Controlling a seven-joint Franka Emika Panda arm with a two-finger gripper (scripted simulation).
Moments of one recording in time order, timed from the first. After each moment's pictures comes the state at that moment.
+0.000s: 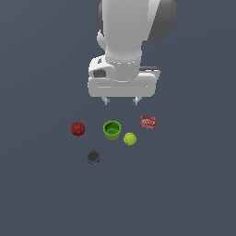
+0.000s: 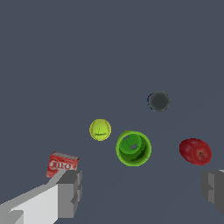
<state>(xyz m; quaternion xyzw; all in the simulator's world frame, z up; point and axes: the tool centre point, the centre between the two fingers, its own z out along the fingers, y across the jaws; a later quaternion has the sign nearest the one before) 0.001 0.011 0.314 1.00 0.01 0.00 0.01</state>
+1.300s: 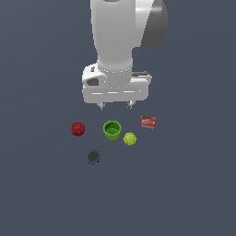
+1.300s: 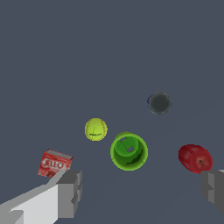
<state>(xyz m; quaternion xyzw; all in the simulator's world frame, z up) 0.005 -0.006 0.298 1.00 0.04 -0.01 -0.01</state>
